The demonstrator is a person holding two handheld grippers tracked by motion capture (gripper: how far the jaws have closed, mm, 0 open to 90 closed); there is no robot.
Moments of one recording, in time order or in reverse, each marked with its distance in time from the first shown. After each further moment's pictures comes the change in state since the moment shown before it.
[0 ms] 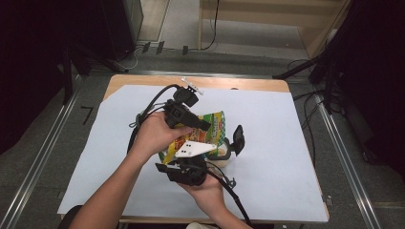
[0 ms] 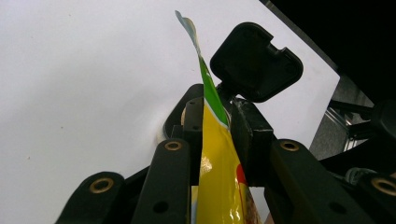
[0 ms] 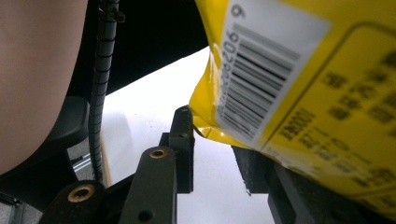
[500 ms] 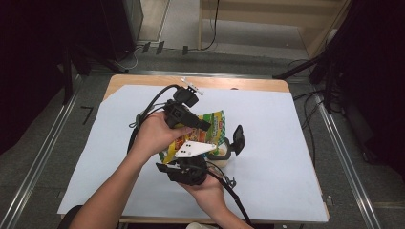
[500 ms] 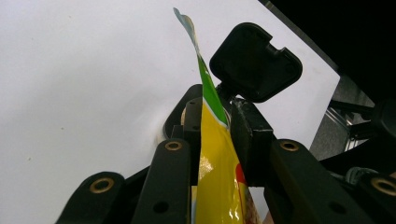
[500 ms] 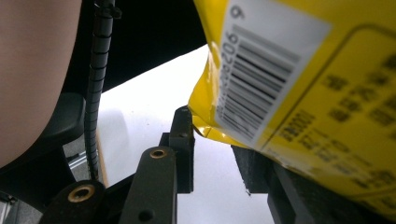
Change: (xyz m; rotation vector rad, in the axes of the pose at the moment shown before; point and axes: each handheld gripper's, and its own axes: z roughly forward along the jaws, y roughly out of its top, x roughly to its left) left arm -0.001 0.000 0.001 -0.002 0.004 0.005; right arm -0.001 -0.001 0.001 0.009 -0.004 -0.011
